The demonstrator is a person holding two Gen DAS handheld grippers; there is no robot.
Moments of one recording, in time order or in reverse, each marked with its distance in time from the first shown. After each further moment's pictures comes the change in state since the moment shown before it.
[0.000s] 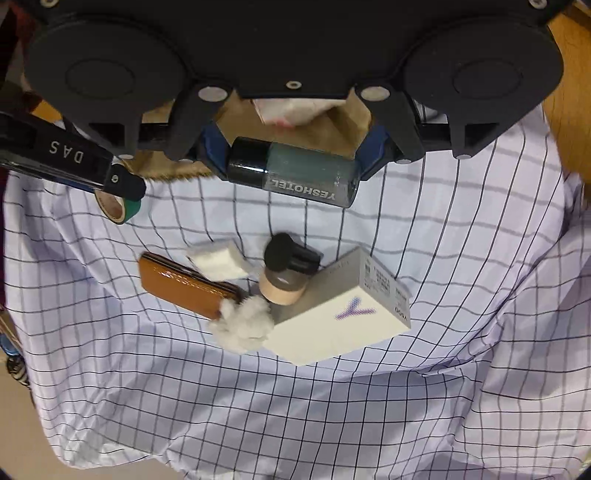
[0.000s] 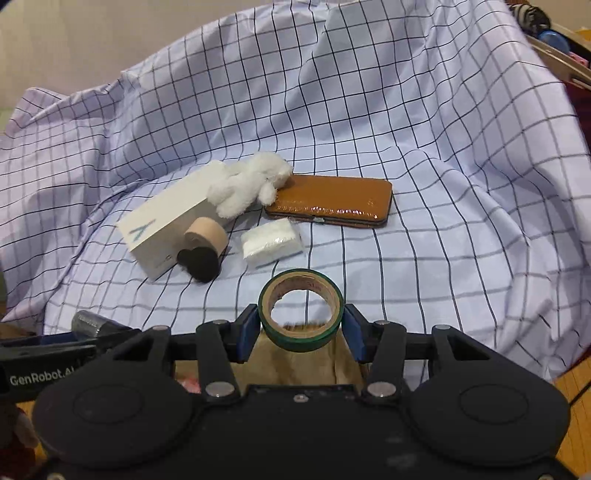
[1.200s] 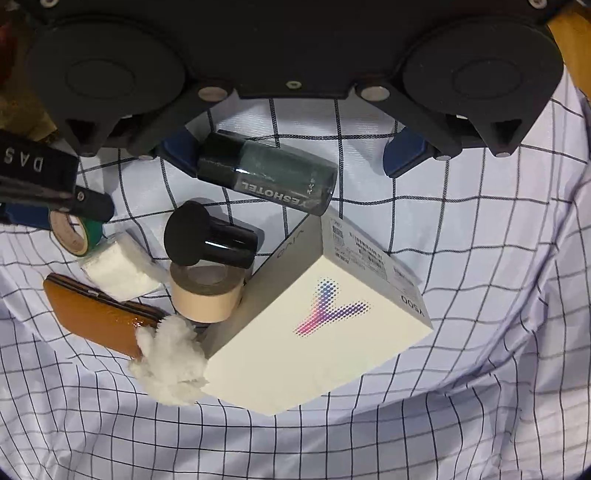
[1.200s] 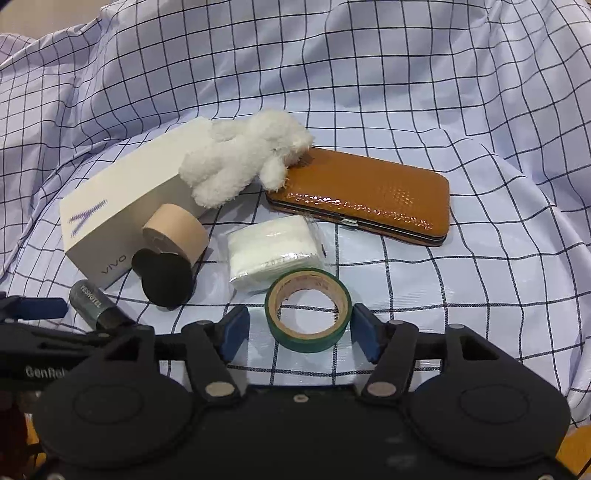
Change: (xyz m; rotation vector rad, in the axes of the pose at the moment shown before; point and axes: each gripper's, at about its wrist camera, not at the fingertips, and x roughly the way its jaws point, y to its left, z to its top) left arm 0.115 0.042 0.051 0.137 0.149 0.075; right arm 0.123 0.026 0.037 -0.097 0.118 -0.062
